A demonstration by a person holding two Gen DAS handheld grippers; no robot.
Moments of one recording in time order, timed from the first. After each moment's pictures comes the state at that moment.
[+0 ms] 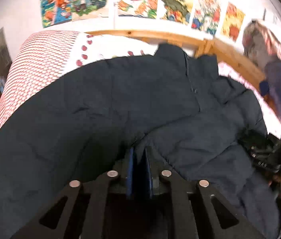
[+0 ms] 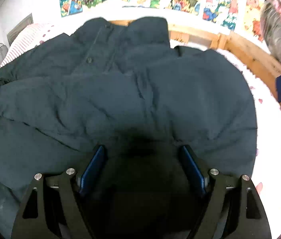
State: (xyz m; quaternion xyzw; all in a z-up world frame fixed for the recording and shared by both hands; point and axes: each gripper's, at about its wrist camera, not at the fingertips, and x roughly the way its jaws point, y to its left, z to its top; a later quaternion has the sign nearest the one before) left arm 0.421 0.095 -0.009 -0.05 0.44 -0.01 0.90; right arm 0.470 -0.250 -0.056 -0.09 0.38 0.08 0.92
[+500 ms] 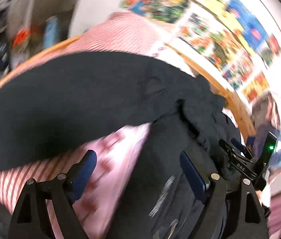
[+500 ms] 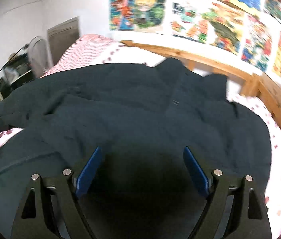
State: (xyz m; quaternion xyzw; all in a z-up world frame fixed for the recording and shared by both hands) left arm 0.225 0.178 -0.001 -0.31 0.39 0.10 0.86; right arm 0.398 -0.138 0.012 -0.15 0.32 0.21 0.91
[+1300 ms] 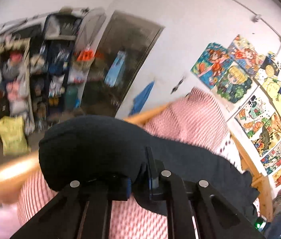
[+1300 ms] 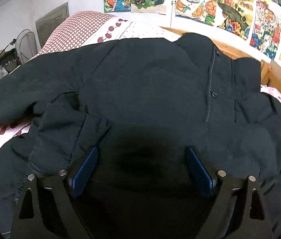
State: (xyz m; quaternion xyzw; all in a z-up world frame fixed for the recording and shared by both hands) left arm 0.221 0.336 0.027 -0.34 0.21 0.32 0.86; right arm 0.452 -0.074 -0.039 -0.13 0.37 0.18 0.90
